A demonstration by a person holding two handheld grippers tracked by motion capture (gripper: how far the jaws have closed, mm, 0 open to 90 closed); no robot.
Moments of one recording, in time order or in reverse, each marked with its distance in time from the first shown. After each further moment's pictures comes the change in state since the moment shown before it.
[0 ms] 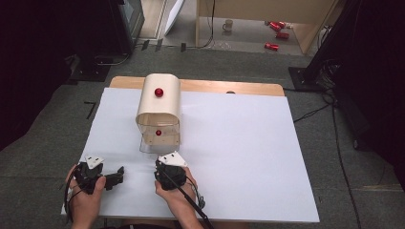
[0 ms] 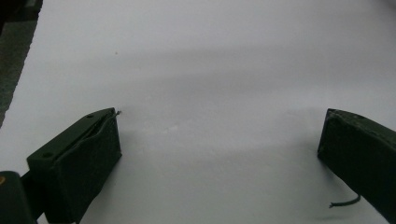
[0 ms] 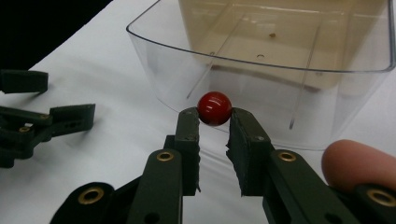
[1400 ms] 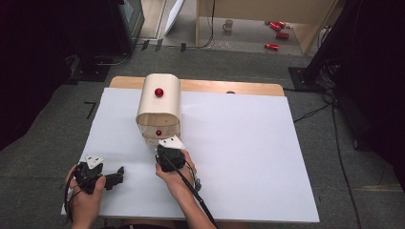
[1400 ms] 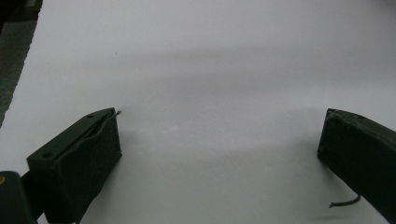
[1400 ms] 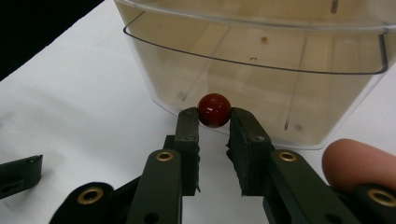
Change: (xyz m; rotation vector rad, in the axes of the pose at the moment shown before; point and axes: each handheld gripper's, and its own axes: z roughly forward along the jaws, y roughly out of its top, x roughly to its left) left arm 0.000 0.000 0.000 -0.003 0.000 -0.003; right arm -0.015 0.029 0.034 -0.017 -0.054 -0.012
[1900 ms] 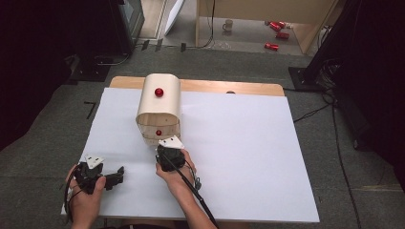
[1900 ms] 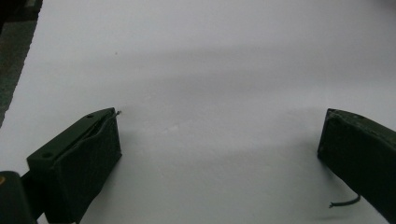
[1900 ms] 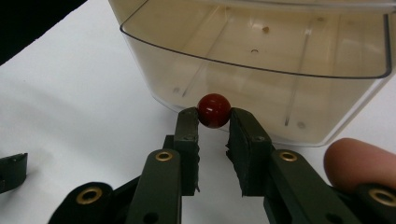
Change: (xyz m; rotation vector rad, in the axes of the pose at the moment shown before) left arm 0.000 0.000 0.000 0.000 0.000 0.000; right arm -0.002 -0.004 0.008 0.013 -0.006 -0.006
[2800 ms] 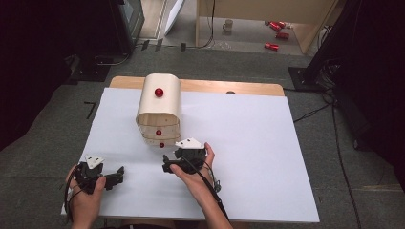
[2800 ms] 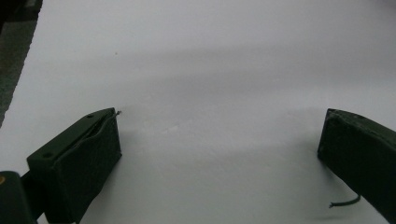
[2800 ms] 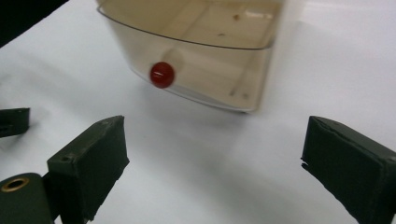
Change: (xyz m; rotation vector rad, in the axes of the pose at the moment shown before) left arm 0.000 0.000 0.000 0.003 0.000 0.002; right arm -0.044 -0.002 -0.037 0.044 0.055 -0.044
